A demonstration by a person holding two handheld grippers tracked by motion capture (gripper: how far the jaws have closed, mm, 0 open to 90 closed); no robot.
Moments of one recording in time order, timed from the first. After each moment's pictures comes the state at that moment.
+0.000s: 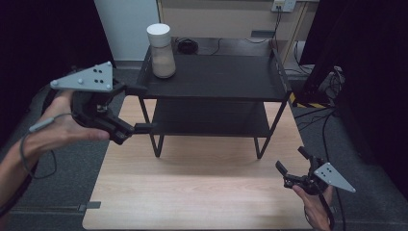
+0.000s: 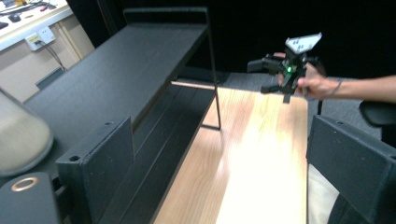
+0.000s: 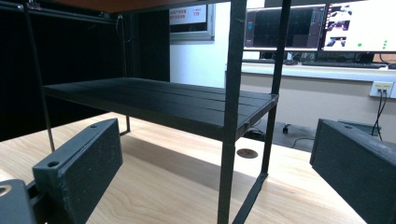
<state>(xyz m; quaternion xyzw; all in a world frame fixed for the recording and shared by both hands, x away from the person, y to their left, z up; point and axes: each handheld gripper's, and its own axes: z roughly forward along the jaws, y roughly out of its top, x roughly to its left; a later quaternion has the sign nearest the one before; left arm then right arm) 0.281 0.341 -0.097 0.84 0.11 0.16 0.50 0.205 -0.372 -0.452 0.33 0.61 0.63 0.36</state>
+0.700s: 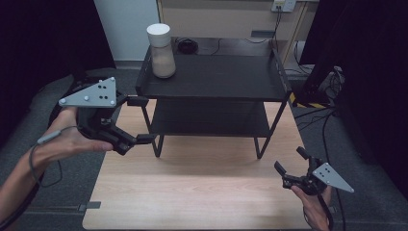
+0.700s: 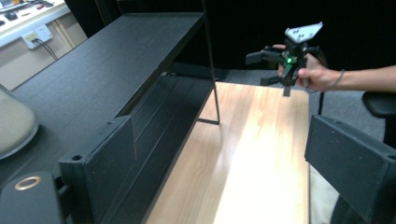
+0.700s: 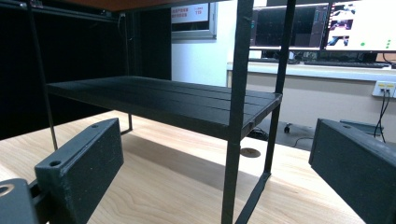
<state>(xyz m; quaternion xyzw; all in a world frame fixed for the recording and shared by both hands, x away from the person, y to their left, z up) 0.280 0.346 -0.119 0.84 0.11 0.16 0.51 0.205 -0.369 -0.452 0.32 0.61 0.63 0.35</state>
